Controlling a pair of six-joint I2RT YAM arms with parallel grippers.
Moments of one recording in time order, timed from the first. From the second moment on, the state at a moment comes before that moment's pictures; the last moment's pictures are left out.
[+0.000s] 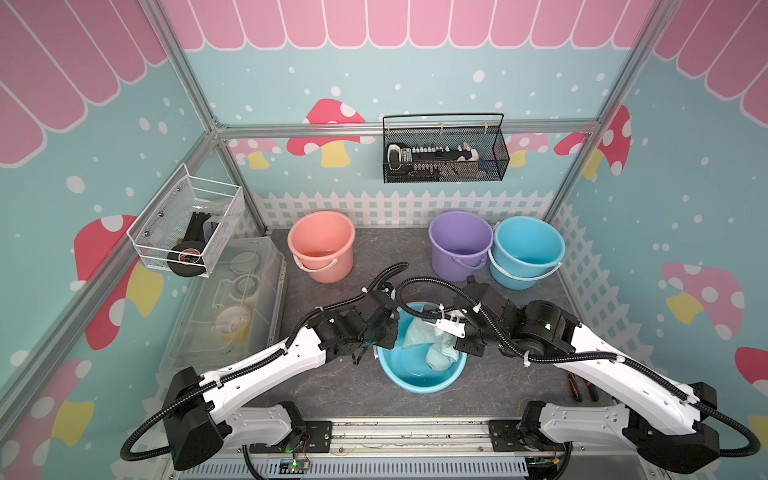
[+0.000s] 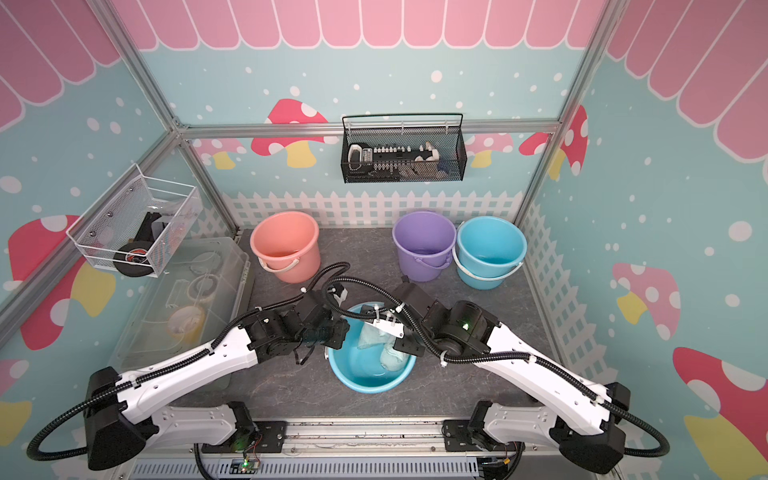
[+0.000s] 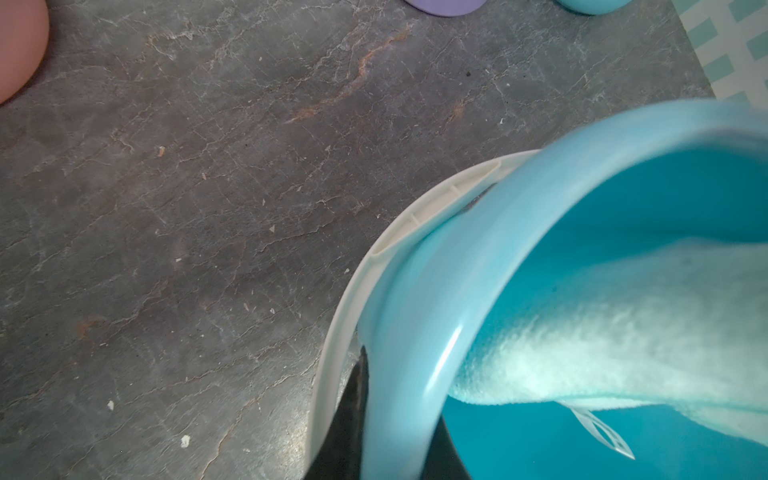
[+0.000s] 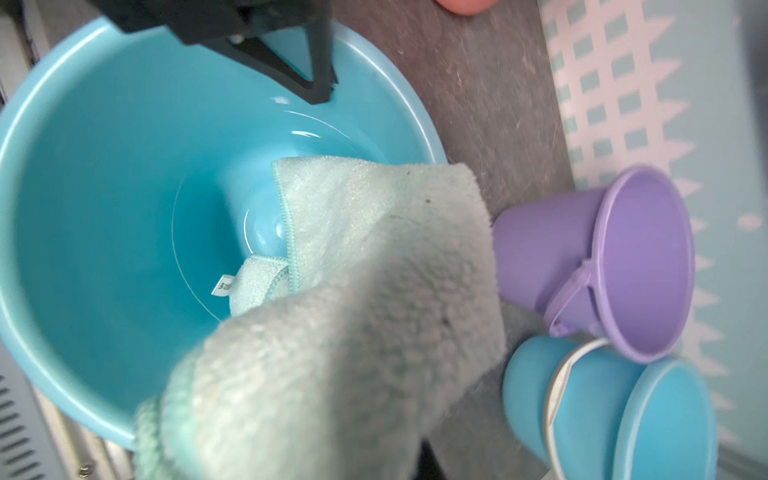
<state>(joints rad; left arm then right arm) -0.90 1.25 1.02 -0.68 -0.13 -0.52 1.00 1.17 1.38 -1.19 0.25 -0.32</state>
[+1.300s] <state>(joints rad) -0.76 1.09 0.82 -0.50 0.09 -0.75 1.00 1.74 1.37 -1.25 0.29 0.27</state>
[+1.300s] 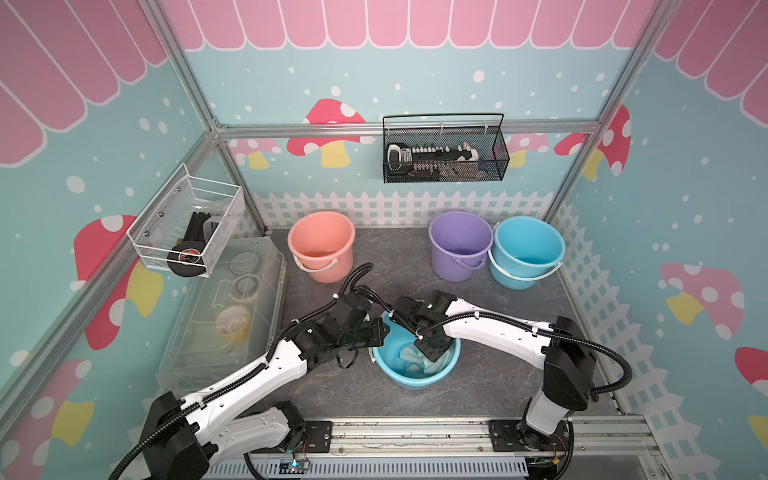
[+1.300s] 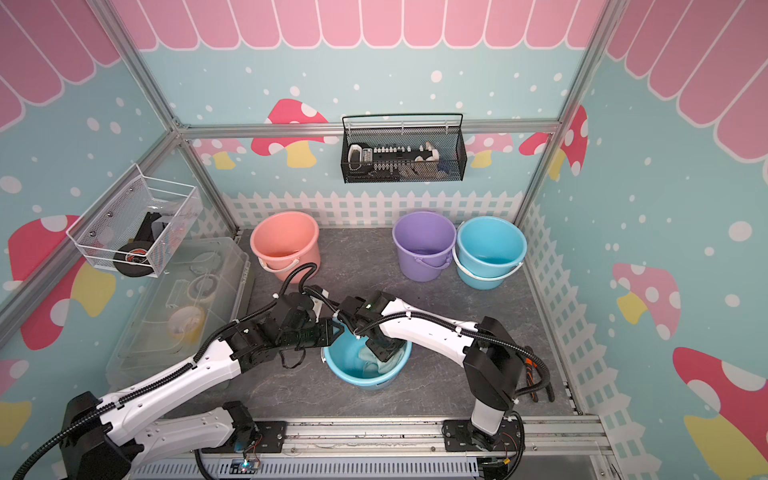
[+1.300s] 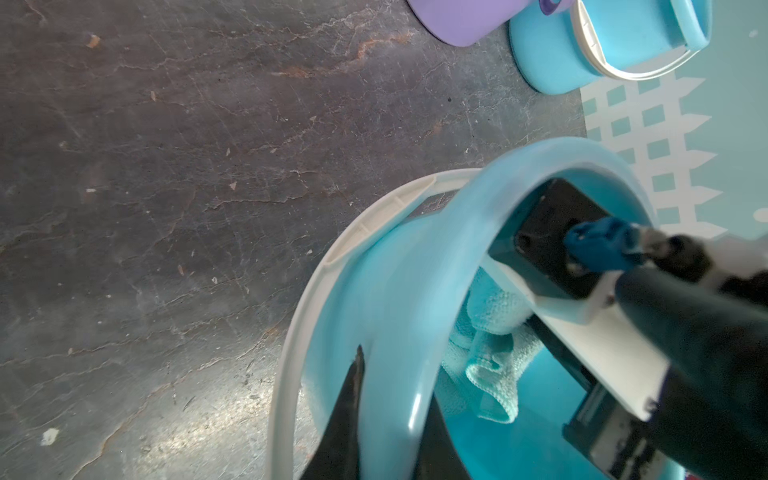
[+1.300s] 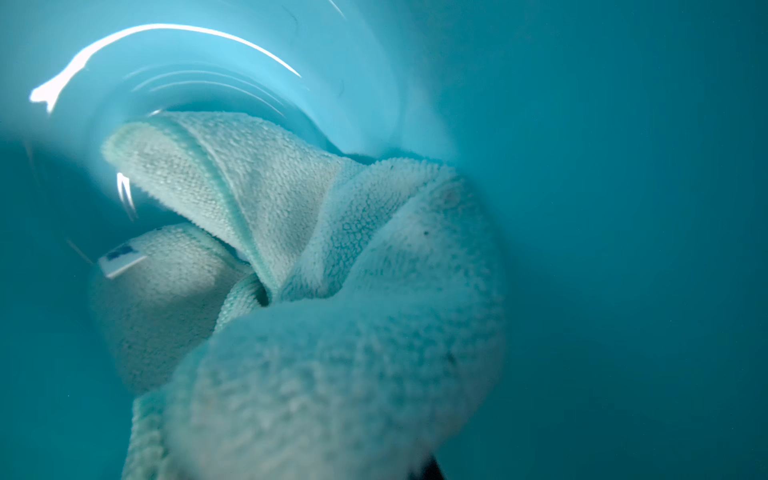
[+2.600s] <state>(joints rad) -0.78 1.10 0.87 -0.54 0.06 -0.62 0.98 1.65 1.64 -1.54 -0.14 0.19</state>
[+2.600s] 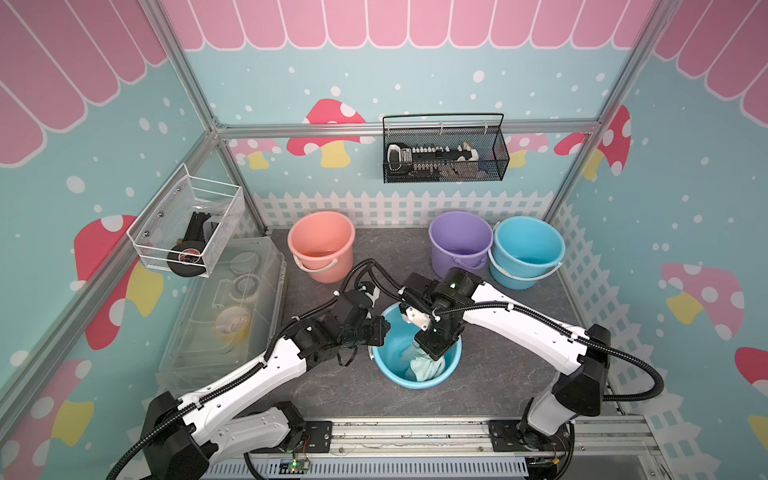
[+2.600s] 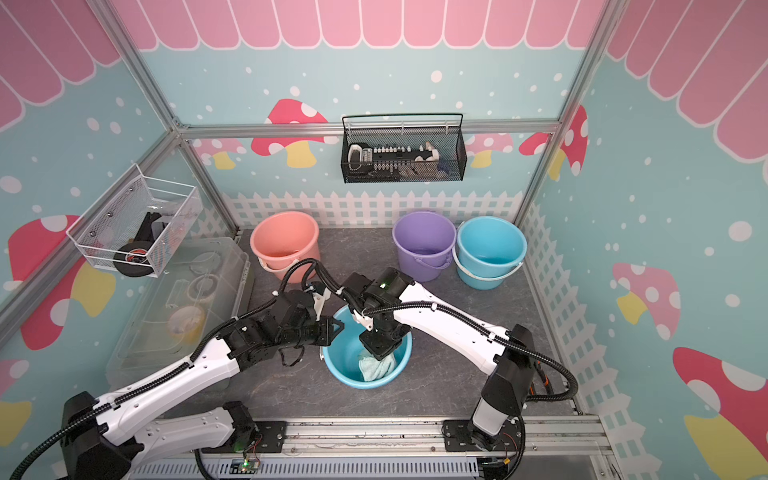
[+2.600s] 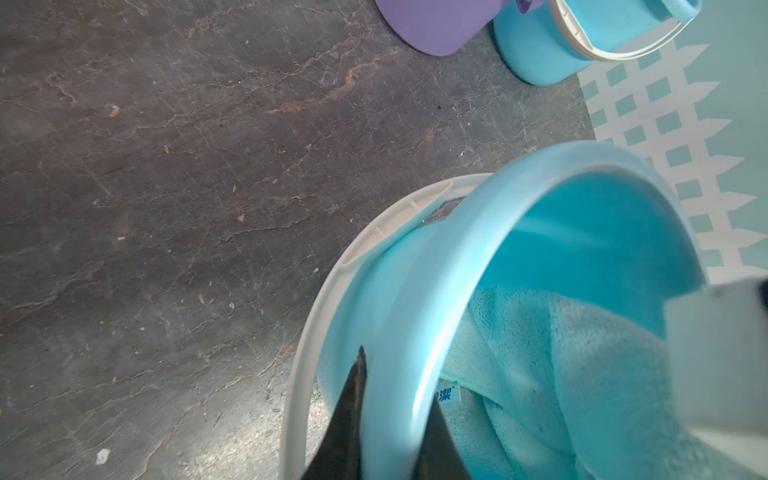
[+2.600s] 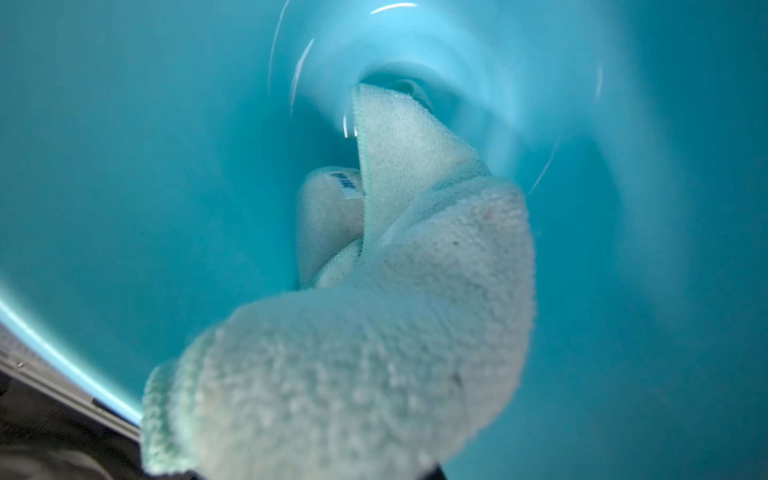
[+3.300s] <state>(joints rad) -0.78 1.10 0.87 -0.60 0.04 -0.63 0.94 1.73 1.23 -1.07 -0.50 0.16</state>
